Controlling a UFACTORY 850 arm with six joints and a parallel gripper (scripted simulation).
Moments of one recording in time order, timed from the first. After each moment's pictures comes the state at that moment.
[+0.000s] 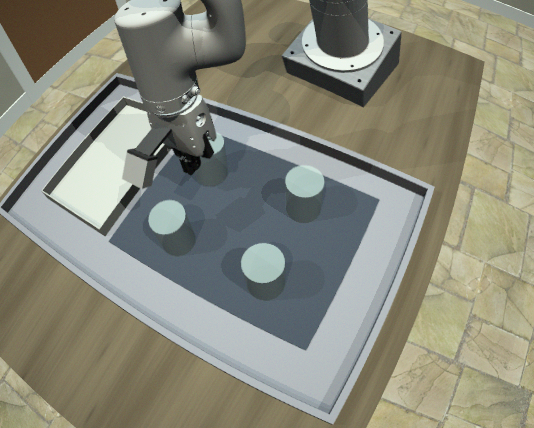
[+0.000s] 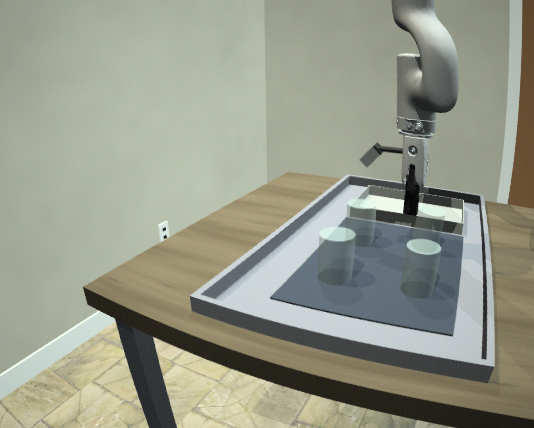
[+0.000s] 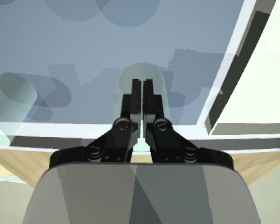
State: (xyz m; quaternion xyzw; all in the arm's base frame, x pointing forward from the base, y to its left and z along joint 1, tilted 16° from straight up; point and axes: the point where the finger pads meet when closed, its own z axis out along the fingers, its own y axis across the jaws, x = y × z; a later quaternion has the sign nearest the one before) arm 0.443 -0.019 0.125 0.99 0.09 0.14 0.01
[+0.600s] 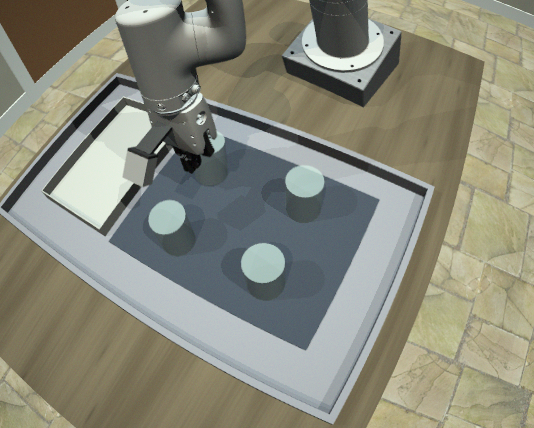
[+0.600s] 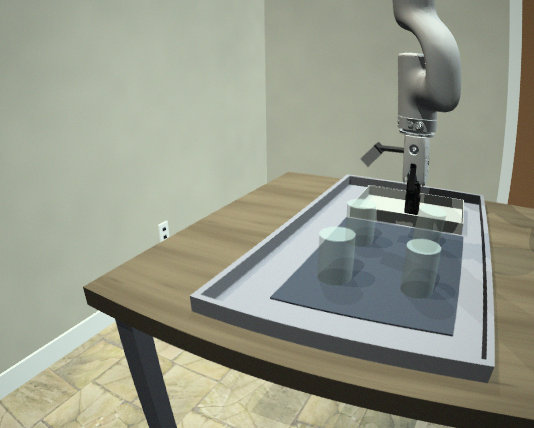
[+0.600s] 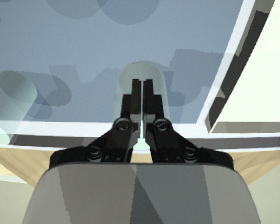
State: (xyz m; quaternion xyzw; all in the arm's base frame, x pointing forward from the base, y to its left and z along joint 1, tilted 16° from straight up) arm 0.440 -0.020 0.126 0.99 0.09 0.14 0.01
